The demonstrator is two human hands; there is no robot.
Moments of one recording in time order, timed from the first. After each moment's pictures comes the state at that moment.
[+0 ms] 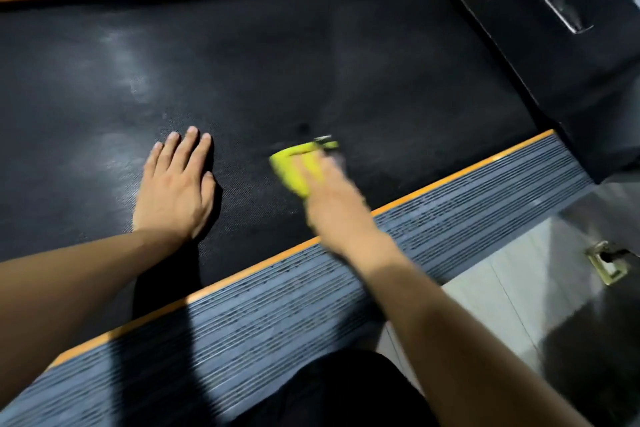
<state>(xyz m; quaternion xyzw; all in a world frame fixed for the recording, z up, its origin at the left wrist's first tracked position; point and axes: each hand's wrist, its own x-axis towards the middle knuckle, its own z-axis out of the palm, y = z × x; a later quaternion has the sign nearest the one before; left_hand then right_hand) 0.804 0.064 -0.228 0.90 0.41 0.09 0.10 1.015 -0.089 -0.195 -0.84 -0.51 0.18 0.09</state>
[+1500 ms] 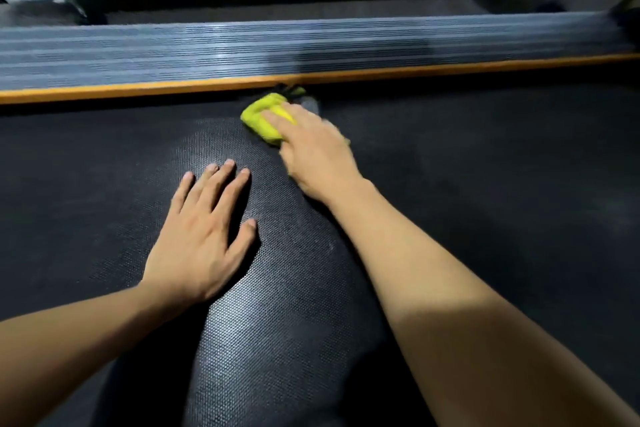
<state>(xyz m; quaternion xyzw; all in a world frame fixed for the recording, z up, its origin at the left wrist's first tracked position) 0.706 0.257 -0.233 0.88 0.47 0.07 0.10 0.925 0.316 -0.235 -0.69 -0.71 0.08 0.14</state>
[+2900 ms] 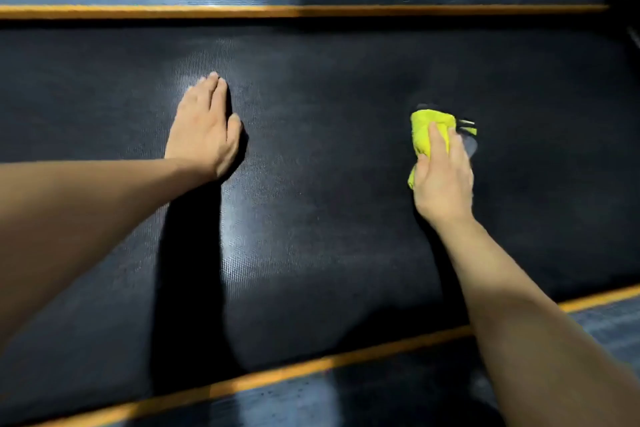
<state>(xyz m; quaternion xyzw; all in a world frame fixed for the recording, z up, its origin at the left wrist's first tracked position) 0.706 0.258 -0.236 0.83 0.53 0.11 0.10 1.033 0.074 -0.231 -0.88 -0.46 0.03 0.15</state>
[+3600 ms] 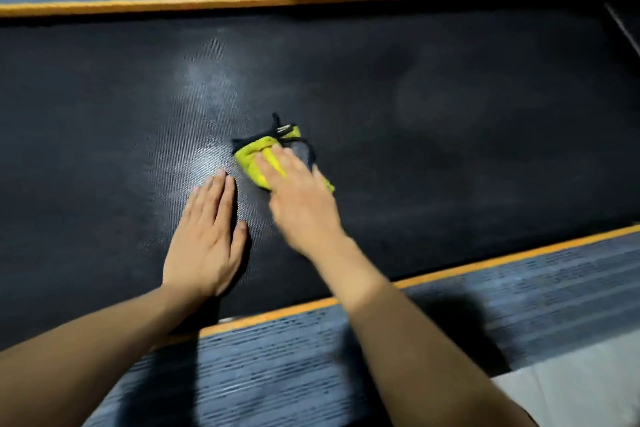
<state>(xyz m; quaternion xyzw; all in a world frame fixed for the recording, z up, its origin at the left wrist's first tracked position) 0.625 0.068 -0.223 0.87 0.48 0.04 0.11 0.811 0.061 -0.222 -0.71 -0.69 0.09 0.13</state>
